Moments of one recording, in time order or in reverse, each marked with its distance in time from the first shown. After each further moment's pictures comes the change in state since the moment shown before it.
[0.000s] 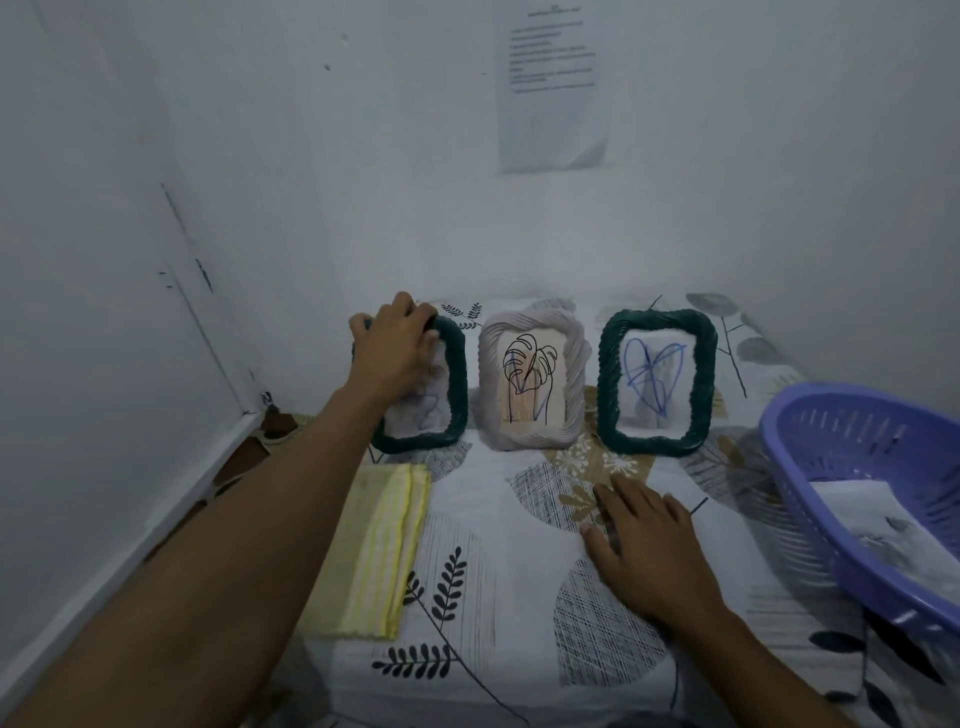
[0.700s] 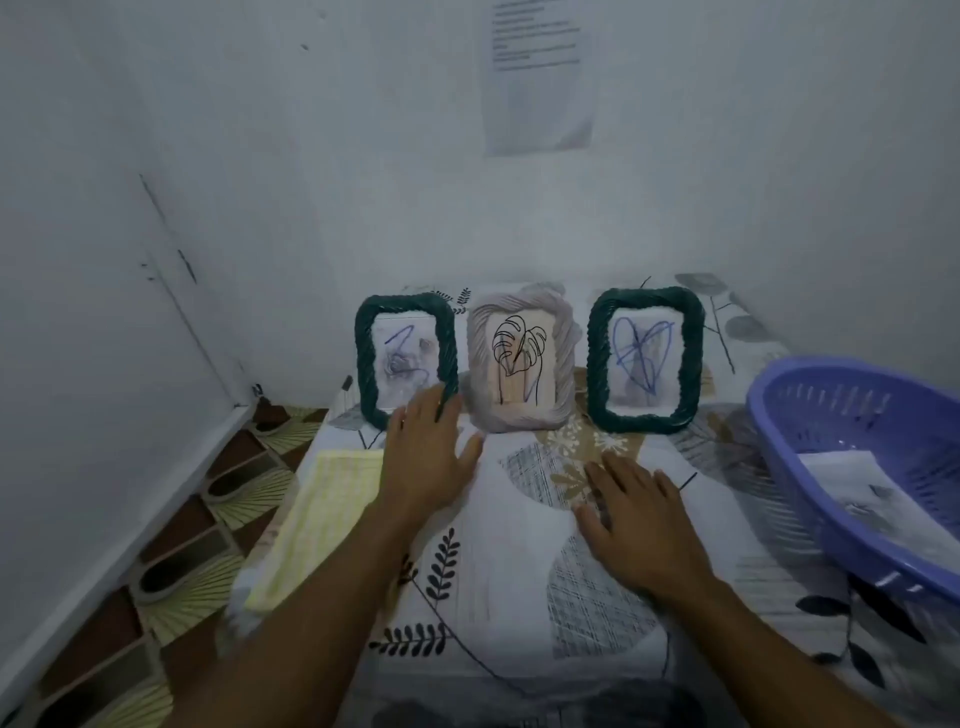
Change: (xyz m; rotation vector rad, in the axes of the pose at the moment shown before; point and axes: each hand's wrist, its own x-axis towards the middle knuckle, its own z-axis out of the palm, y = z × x) left_hand -0.120 0.051 0.042 -0.074 -0.215 -0.042; right_hand -0.004 -0.006 -0.005 0.017 -0.054 0.022
